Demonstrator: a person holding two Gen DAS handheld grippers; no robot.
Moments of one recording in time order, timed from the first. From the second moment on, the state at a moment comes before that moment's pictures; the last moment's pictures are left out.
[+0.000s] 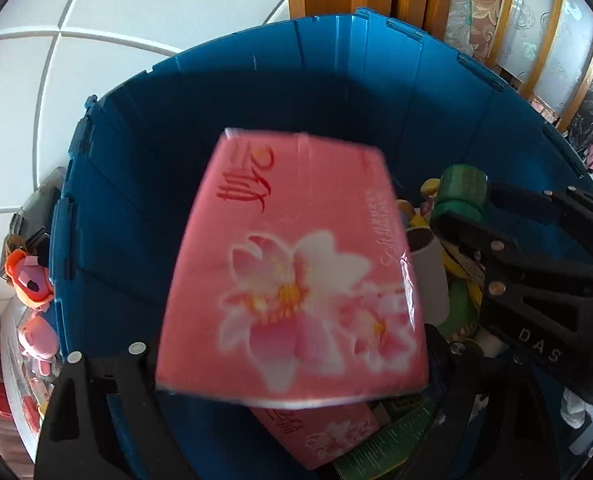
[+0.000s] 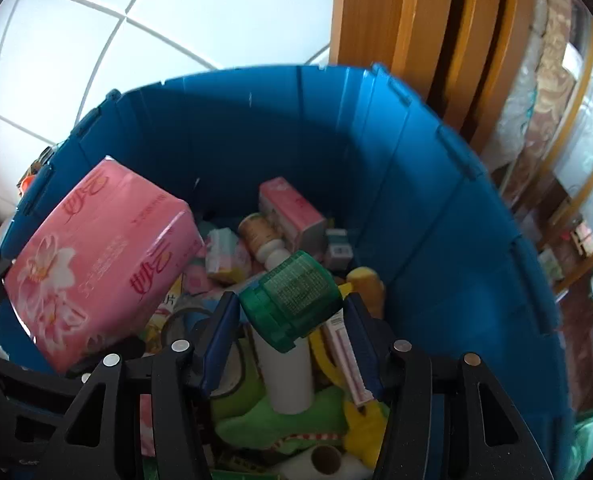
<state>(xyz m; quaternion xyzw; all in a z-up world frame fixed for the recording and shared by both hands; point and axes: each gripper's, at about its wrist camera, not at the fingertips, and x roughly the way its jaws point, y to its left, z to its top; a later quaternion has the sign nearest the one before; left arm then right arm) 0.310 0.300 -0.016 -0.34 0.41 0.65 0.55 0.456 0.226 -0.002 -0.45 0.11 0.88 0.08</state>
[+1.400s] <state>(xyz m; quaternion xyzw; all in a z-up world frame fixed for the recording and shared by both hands) 0.289 0.324 -0.019 -0.33 0.37 0.68 0.54 0.413 0.261 -0.032 -0.46 0.13 0.86 0.14</state>
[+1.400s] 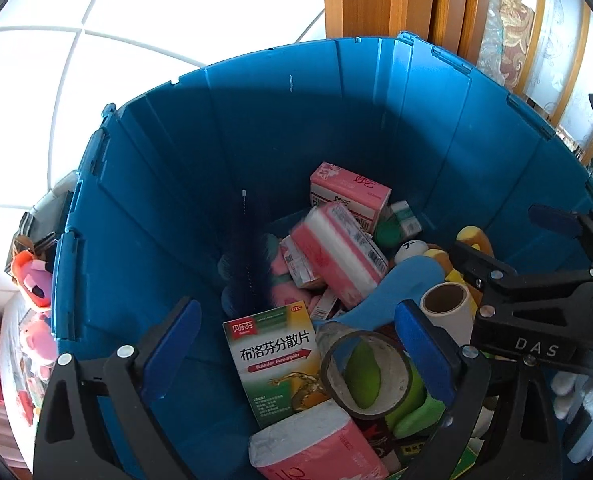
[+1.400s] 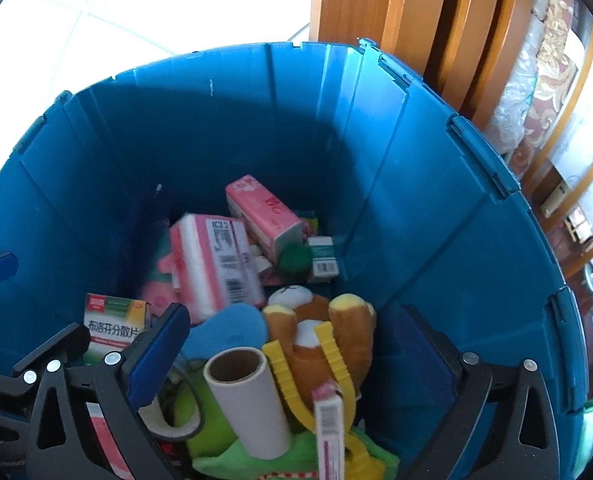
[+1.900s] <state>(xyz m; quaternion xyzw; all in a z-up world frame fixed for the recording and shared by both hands) 0.282 0.287 0.038 -0.33 0.29 0.68 0.59 0.440 0.249 0.022 -0.41 0.11 0.89 0.16</state>
